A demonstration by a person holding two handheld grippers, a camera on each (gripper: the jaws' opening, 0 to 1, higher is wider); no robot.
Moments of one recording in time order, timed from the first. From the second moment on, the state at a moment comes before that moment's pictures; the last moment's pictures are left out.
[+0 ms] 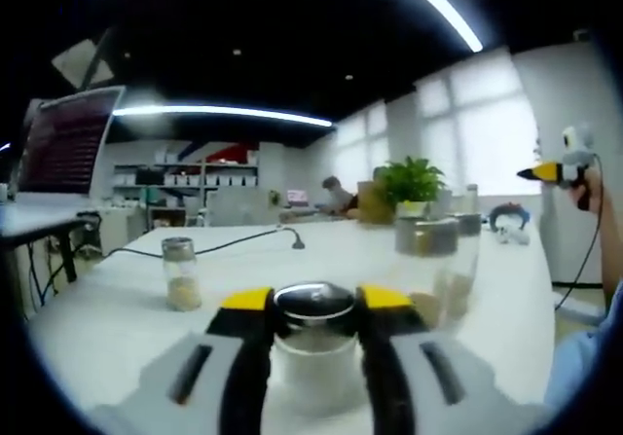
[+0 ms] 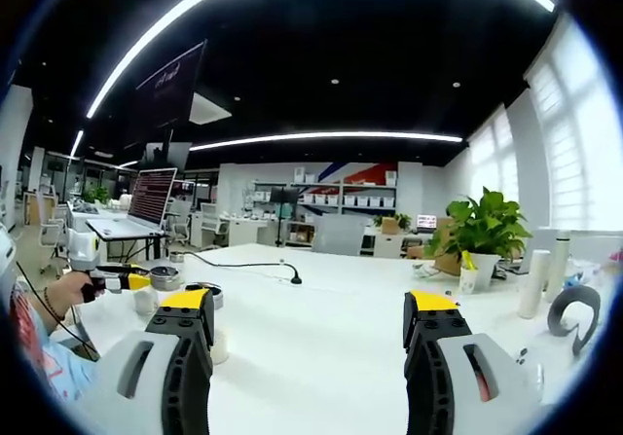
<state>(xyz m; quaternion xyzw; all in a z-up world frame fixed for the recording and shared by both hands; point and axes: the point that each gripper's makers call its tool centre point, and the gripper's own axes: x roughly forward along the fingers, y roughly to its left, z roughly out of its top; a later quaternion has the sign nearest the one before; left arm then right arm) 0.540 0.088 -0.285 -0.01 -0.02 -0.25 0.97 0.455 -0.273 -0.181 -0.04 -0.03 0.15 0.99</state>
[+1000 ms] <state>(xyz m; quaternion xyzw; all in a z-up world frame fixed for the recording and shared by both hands) 0.536 0.084 -0.285 -0.01 -0.02 -0.36 0.93 0.457 -0.271 -0.184 -0.04 -0.03 0.15 0.99</state>
